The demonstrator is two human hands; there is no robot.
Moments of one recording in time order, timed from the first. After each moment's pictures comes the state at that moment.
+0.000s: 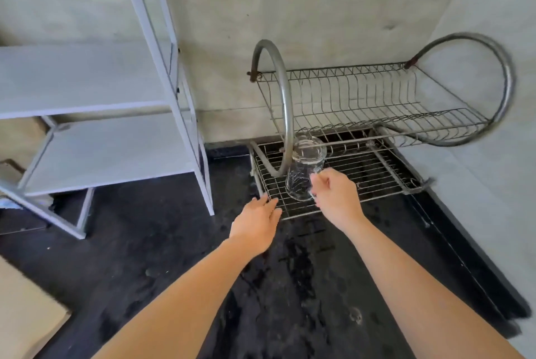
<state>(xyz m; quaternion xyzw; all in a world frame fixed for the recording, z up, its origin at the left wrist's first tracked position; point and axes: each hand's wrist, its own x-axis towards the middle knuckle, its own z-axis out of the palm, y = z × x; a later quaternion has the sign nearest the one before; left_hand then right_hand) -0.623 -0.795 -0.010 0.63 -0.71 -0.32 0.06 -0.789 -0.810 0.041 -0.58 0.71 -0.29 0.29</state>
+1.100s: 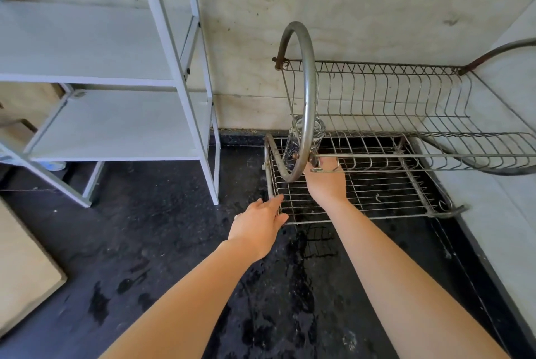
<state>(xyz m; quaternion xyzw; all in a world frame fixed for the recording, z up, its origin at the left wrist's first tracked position) -0.626 -0.797 -0.015 0.66 -0.67 -0.33 0.05 -0.760 -0.890 0.001 -0.54 0.72 -0.28 0.31</state>
